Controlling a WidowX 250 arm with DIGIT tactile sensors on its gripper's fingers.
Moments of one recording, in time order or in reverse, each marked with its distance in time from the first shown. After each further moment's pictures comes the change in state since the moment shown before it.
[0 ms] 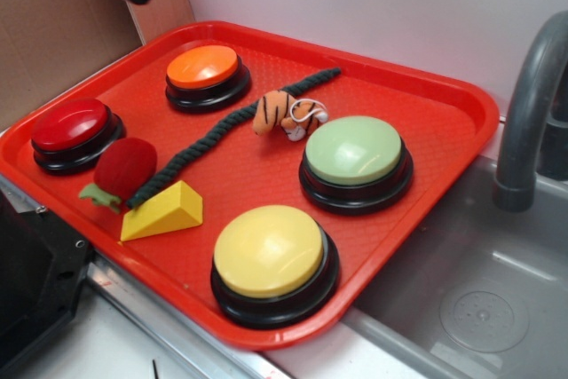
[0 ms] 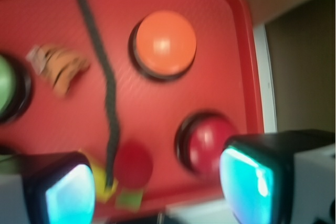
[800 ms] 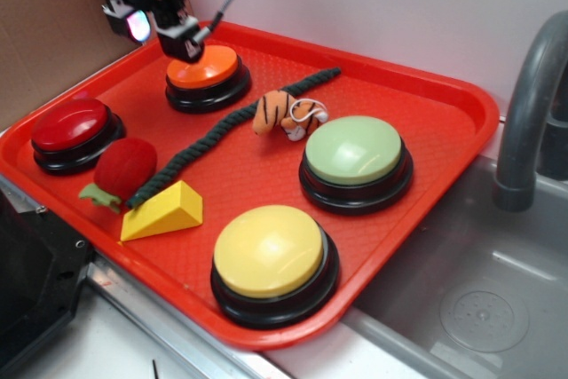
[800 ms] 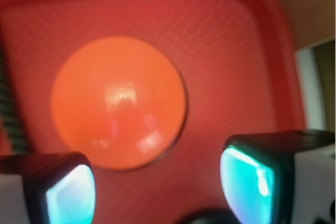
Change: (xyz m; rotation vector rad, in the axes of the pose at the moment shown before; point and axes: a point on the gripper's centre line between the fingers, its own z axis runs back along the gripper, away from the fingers) arm 0.041 0.030 -0.102 -0.070 -0.016 0.002
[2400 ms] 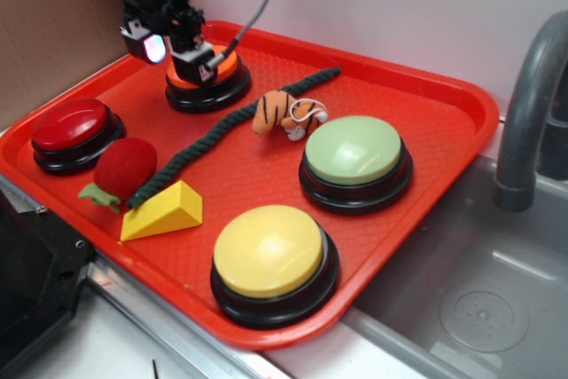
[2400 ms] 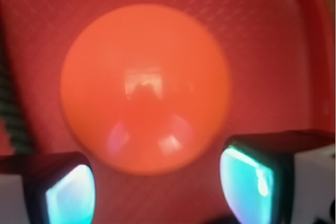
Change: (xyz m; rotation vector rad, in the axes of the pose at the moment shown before) arm -0.005 -0.008 0.011 -0.012 -0.012 -0.023
